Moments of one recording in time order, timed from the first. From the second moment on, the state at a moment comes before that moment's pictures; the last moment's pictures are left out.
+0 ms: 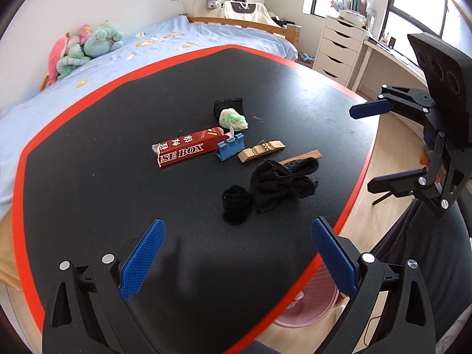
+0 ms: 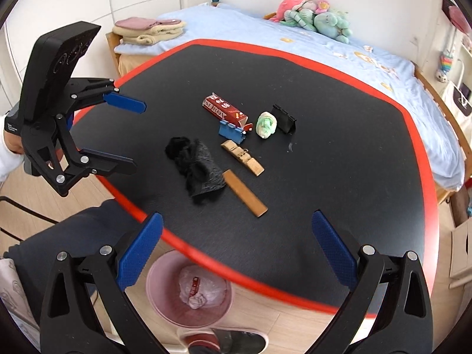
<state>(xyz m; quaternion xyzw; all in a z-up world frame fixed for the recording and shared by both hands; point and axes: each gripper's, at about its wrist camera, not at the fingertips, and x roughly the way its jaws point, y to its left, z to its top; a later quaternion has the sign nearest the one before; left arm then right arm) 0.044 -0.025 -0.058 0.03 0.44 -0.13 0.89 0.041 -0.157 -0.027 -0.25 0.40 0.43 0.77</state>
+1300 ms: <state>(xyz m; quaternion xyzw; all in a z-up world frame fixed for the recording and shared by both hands) 0.057 -0.019 -0.066 0.04 0.45 -0.13 0.88 0.050 -0.141 -0.048 -0.25 0.41 0.45 0.76</state>
